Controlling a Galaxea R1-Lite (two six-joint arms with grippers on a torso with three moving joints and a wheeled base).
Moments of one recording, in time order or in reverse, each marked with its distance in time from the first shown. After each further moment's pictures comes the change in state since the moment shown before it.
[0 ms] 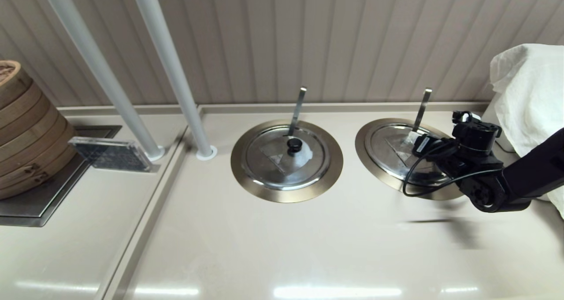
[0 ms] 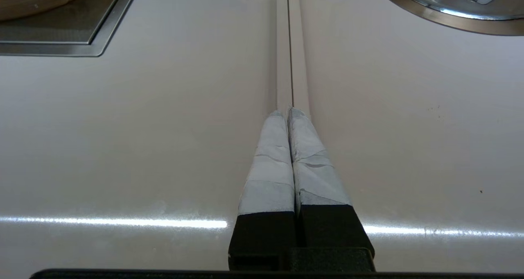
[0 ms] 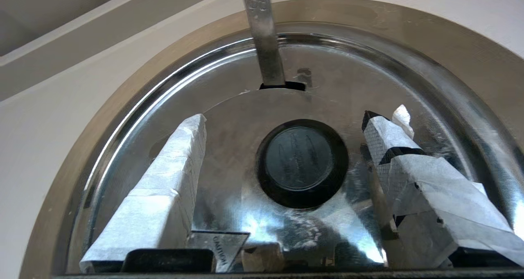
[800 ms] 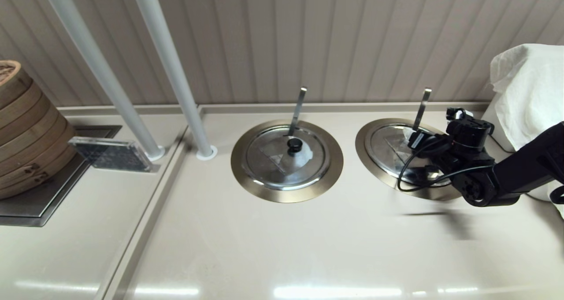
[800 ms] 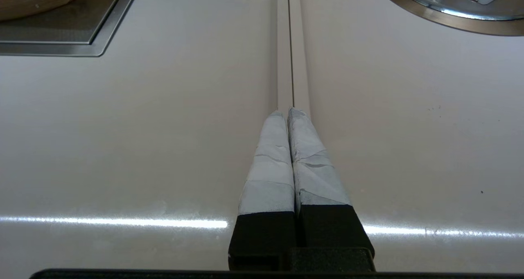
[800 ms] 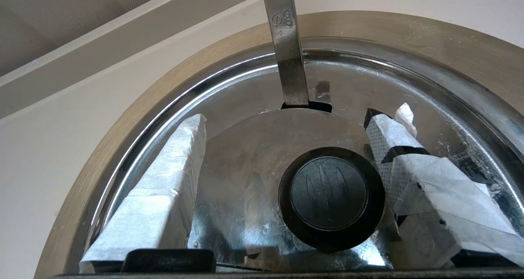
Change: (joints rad) left arm 0.000 0.000 0.000 0.000 0.000 0.000; right arm -0.006 0.049 -0.083 0.000 0.031 0.005
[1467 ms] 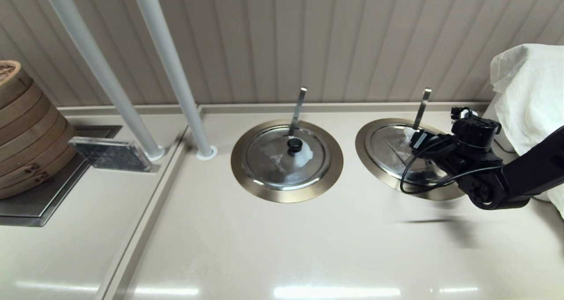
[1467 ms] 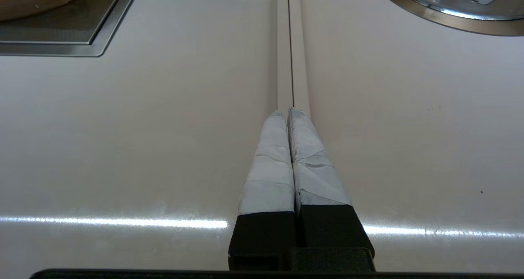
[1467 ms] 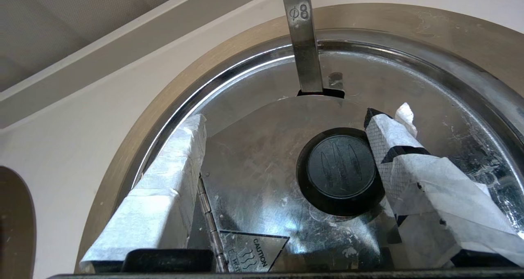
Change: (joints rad) left arm 0.000 0.000 0.000 0.000 0.000 0.000; right arm 0.011 -0.059 0.066 0.000 0.027 0.033
